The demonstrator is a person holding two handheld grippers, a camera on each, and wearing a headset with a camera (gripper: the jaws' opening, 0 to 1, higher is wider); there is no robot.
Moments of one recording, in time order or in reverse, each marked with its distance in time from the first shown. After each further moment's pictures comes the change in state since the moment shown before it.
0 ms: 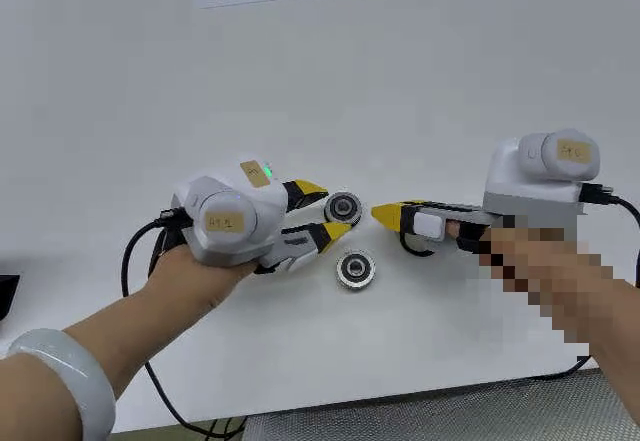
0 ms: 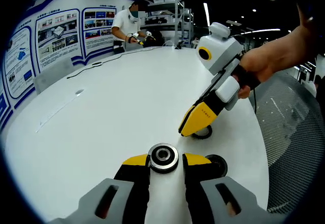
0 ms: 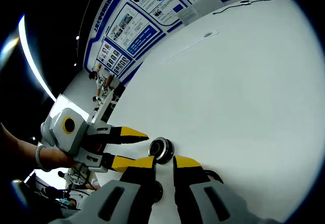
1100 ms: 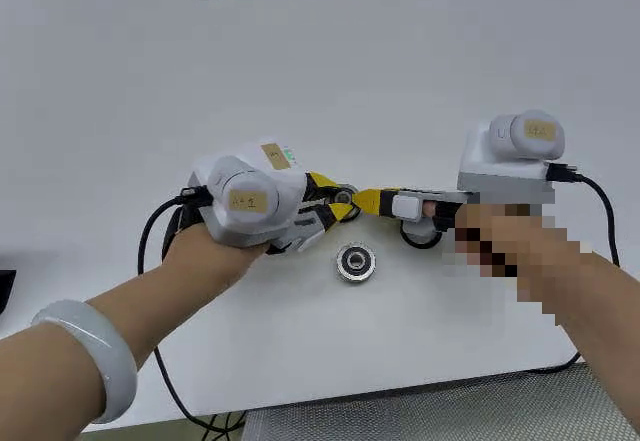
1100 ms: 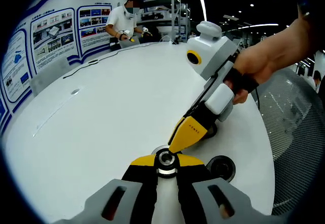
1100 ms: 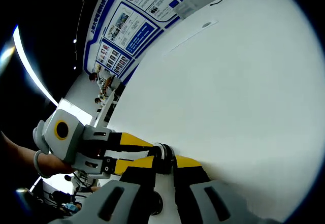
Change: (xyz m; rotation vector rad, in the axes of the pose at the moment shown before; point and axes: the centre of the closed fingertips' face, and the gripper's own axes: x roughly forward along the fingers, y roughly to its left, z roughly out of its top) left arm 0.013 0.005 -0.002 0.028 0.037 -0.010; right arm 0.029 -0.003 -0.001 0.063 0.026 0.034
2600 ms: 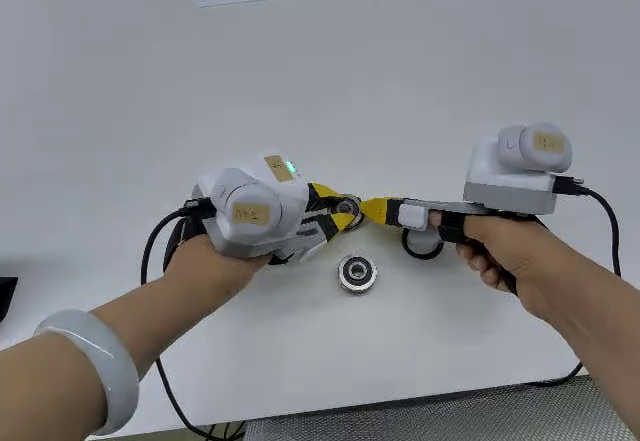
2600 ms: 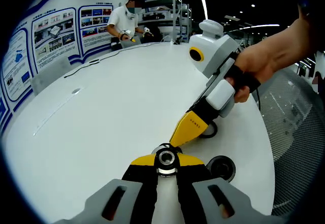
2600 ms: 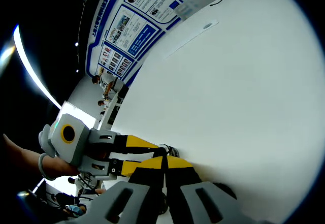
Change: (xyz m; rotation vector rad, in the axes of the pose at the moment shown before) left arm 0.000 0.001 -0.001 -0.010 -0.001 0.007; right arm -0.006 0.009 0.002 0.013 -0.012 0.028
